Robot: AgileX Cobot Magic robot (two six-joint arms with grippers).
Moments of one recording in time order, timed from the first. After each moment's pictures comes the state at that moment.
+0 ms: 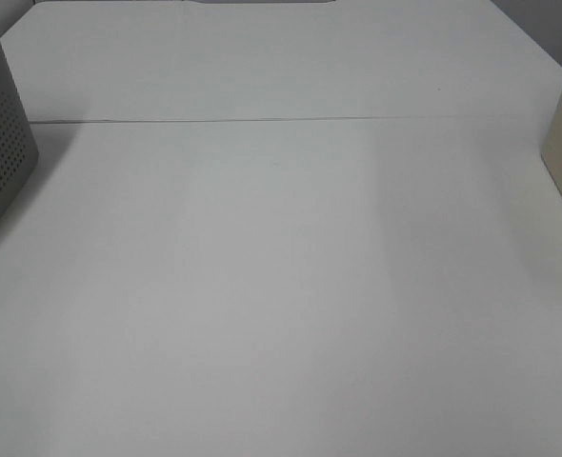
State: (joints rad) left arm 0.04 -0.01 -0.52 -0.07 1.08 0.06; right arm 0.04 0.00 -0.46 0.15 1.11 -0.14
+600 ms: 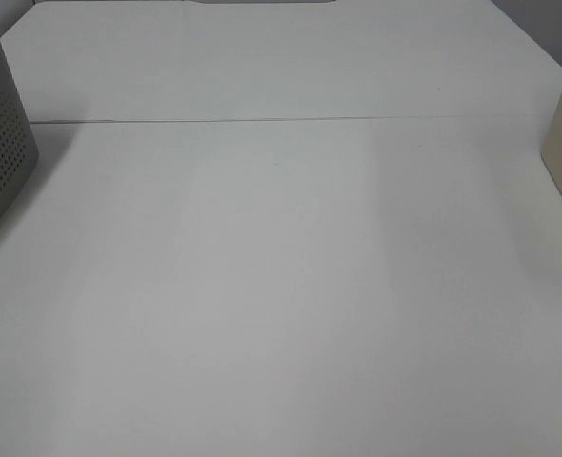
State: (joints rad) left arm 0.04 0.17 -0.67 -0.06 1.19 0.17; right arm 0.04 0.00 -0.46 0.15 1.11 -0.14
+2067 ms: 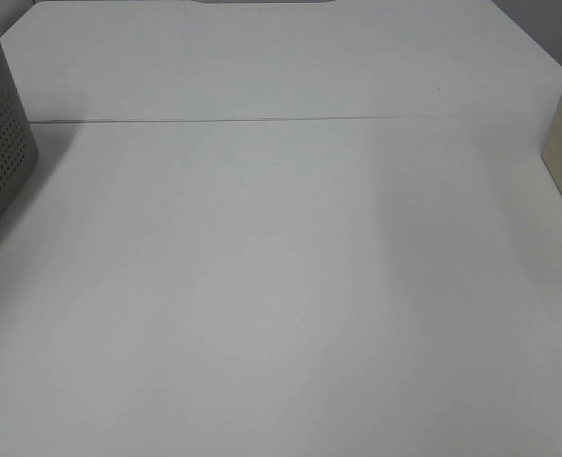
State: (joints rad) left arm 0.41 2.02 -1.77 0.19 1.21 1.09; right arm 0.04 0.00 -0.46 0.15 1.11 -0.14
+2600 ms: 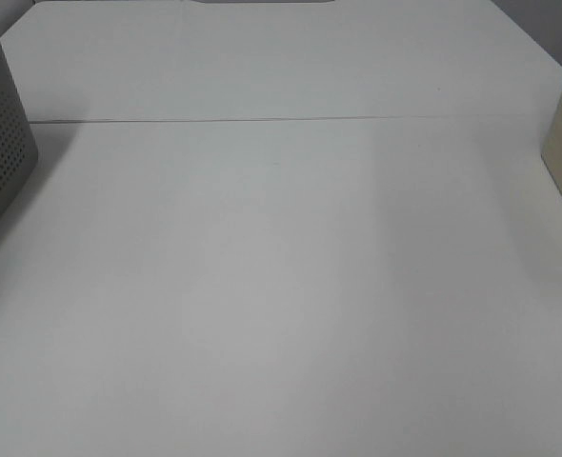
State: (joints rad) left arm 0.41 2.19 -1.91 0.18 1.21 1.17; right arm 0.04 0.00 -0.46 0.15 1.11 -0.14
